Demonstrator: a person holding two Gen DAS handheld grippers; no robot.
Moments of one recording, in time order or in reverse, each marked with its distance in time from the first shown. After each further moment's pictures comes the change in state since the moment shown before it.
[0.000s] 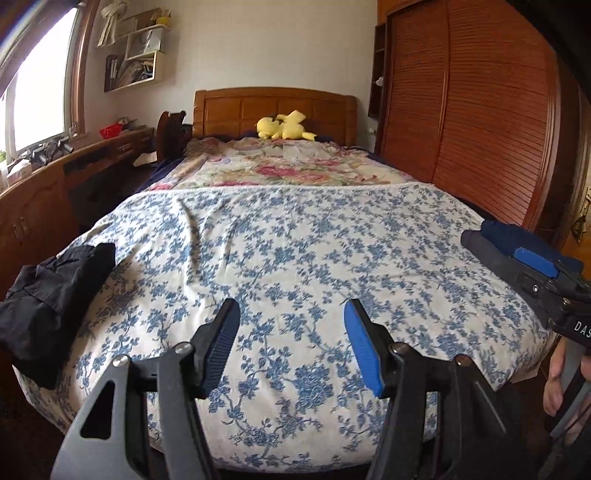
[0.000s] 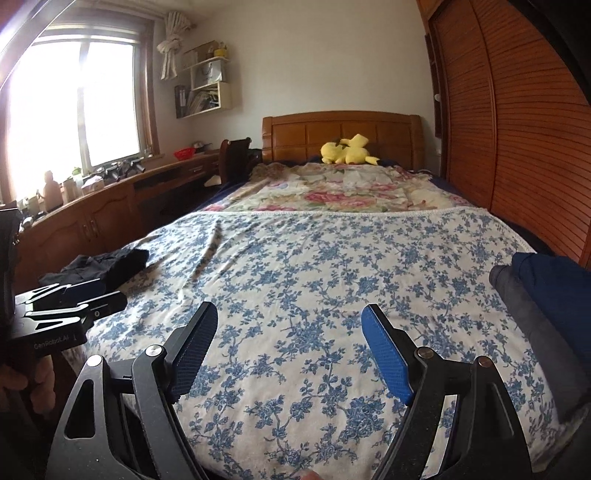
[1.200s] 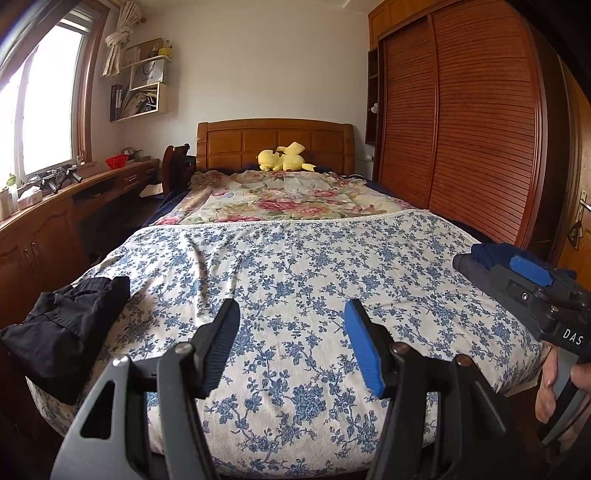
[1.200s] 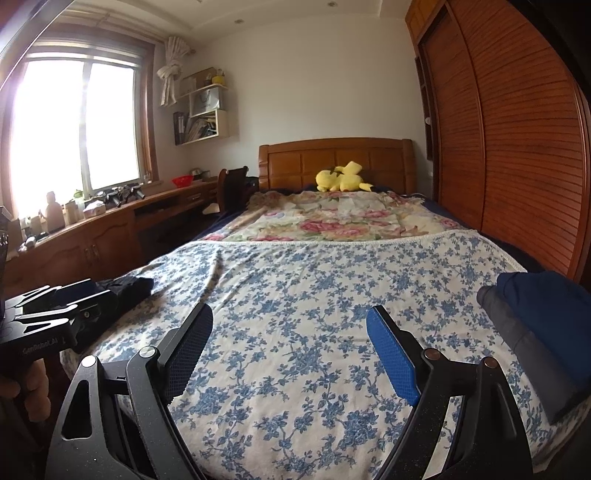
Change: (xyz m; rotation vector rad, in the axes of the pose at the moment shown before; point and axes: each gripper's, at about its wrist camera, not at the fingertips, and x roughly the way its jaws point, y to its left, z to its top) left arm -0.051 -0.009 0.020 0.023 -0.106 0.022; right arm -0.034 0.007 0.016 0.013 -0.095 -0.012
